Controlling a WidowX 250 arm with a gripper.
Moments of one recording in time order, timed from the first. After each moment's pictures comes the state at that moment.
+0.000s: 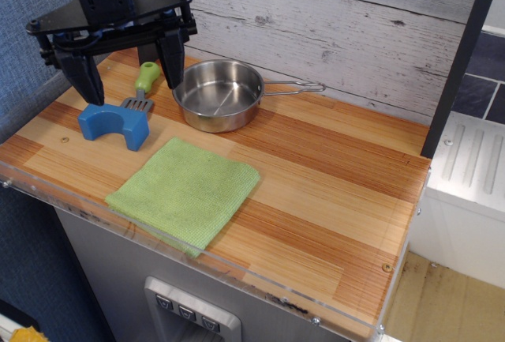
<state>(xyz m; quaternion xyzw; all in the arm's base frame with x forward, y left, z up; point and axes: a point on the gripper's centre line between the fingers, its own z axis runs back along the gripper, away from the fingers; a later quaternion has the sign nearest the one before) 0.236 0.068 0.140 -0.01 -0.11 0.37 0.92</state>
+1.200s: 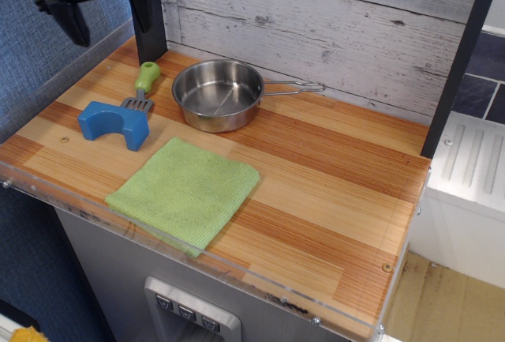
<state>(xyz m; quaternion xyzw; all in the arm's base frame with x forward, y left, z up) 0.307 0.145 0.125 -0.03 -0.13 0.35 0.93</state>
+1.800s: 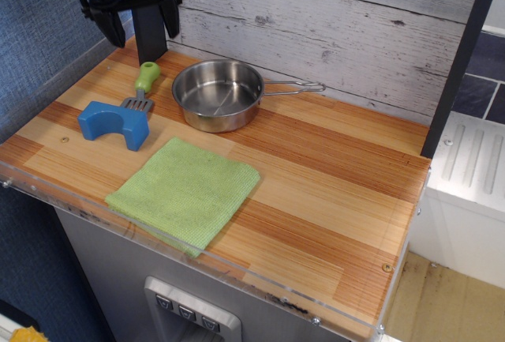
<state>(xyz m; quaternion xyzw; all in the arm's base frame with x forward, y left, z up) 0.363 0.162 0.085 -0.02 -0.15 0.31 0.94</state>
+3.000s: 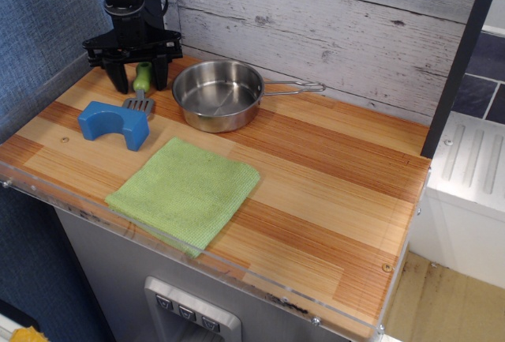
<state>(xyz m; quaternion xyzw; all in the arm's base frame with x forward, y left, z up) 0.370 0.185 0.010 0.03 -0.10 0.32 0.94</state>
